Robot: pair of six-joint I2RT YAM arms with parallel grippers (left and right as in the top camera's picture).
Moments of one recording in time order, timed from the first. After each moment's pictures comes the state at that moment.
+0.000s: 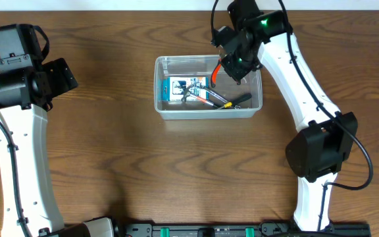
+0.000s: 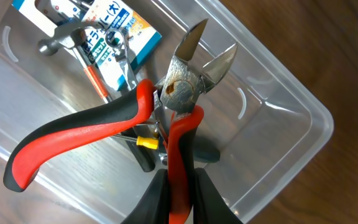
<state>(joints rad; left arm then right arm) 0.22 1.46 1.61 -1.15 -0.28 -0.22 0.37 2.13 2.10 -1.29 -0.06 -0.33</state>
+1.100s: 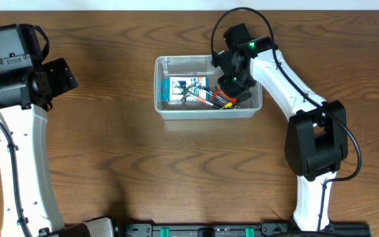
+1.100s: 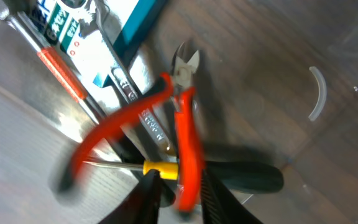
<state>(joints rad) 0.22 1.46 1.61 -1.15 -0.28 -0.22 0.37 2.15 1.78 -1.05 -0.11 -0.23</state>
